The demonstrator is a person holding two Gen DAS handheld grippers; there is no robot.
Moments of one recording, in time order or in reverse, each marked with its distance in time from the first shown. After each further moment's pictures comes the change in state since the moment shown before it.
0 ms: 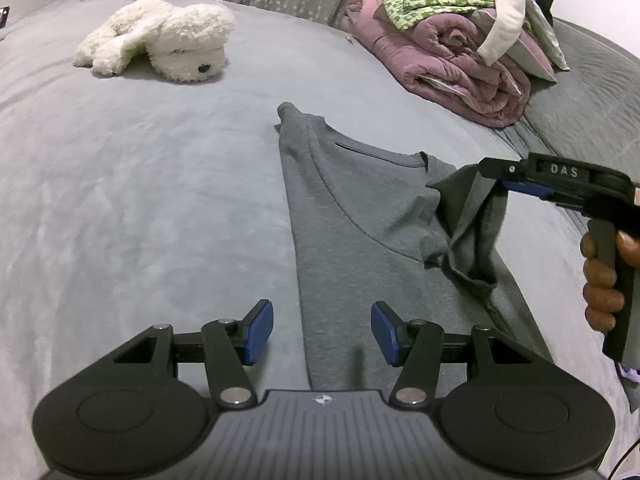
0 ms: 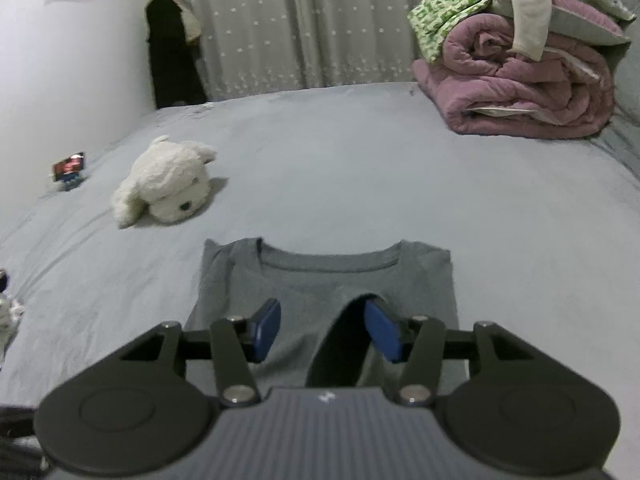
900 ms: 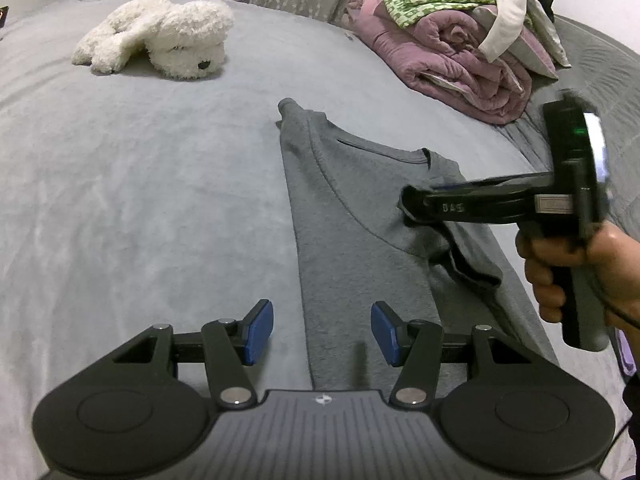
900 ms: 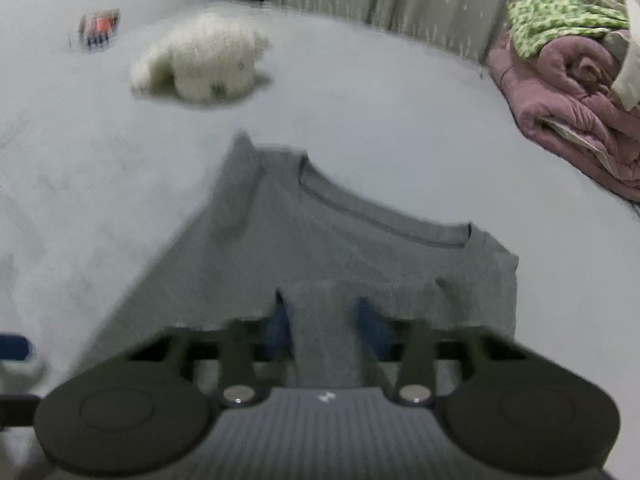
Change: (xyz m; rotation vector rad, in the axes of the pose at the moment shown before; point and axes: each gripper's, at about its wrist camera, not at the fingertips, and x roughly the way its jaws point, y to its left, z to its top) left arm 0.003 0.004 0.001 -0.009 0.011 0.002; right arm 0.094 0.070 -0.014 -0.364 0.229 -0.106
